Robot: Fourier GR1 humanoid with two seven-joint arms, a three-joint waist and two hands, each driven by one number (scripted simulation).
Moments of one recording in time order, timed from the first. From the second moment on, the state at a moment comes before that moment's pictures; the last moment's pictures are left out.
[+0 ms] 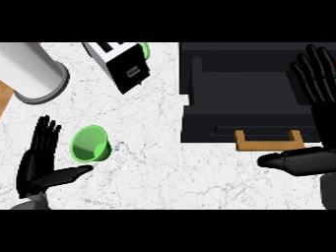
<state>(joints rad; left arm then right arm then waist) -0.03 0.10 0.25 -1.23 0.14 -0.08 -0.36 -0.23 -0.18 -0.09 -1.89 -0.11 0.15 0.10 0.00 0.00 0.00</state>
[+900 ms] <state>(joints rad) -0.31 0.21 0.35 -0.39 0.09 -0.14 -0.92 -0.28 -0.19 -0.12 -1.85 -0.11 0.17 0.11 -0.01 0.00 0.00</state>
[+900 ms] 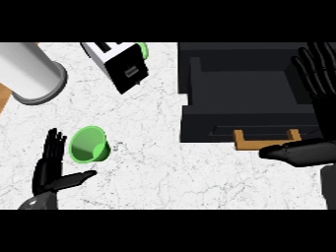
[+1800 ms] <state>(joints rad) -0.46 0.20 0.36 -0.16 0.06 -0.14 -1.02 -0.29 -0.22 -0.15 -1.87 -0.15 0.20 0.15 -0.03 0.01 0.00</state>
